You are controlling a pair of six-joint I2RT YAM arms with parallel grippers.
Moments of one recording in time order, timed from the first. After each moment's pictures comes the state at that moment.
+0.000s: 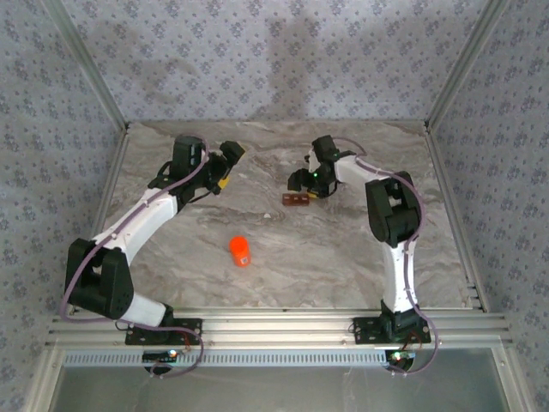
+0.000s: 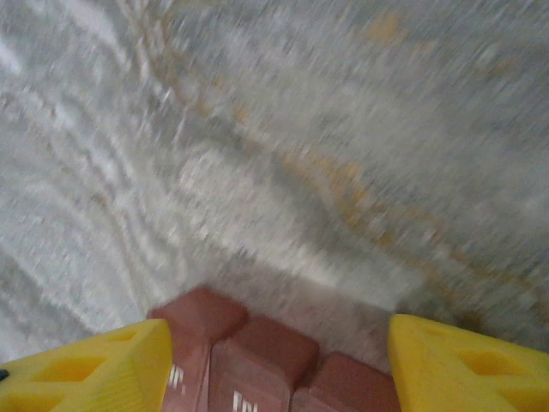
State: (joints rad) left arm -0.35 1.45 1.09 -0.18 0.31 -1.15; right arm 0.37 2.11 1.51 -0.54 -0.44 0.44
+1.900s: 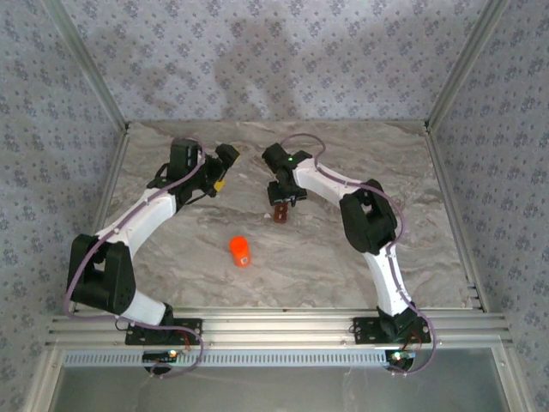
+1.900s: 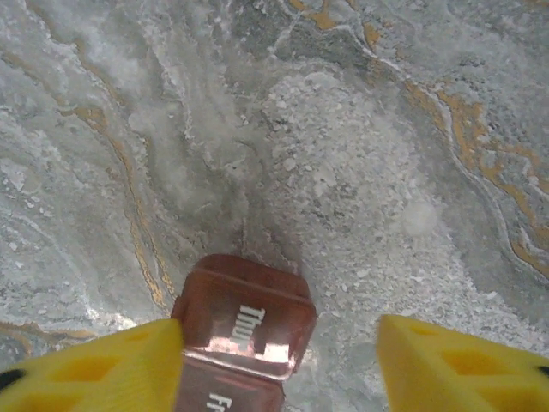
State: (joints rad) left arm -0.30 1.48 1.05 -0.16 0.32 -1.14; right arm 0.64 2.18 1.78 -0.88 0.10 0.40
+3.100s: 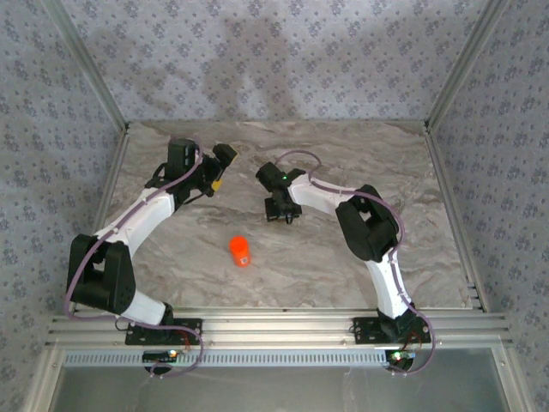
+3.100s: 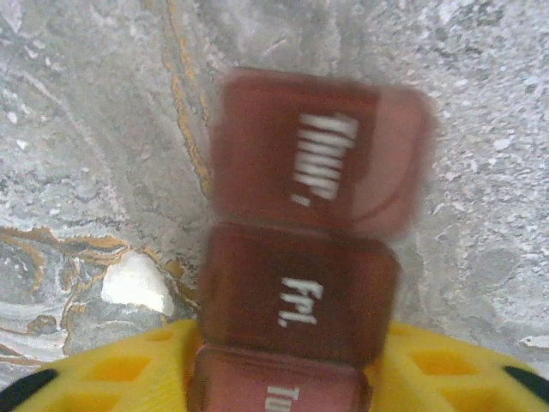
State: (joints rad) left arm -0.28 1.48 1.05 -0.16 0.32 -1.13; right arm 0.72 2.14 1.60 -0.77 0.07 0.51
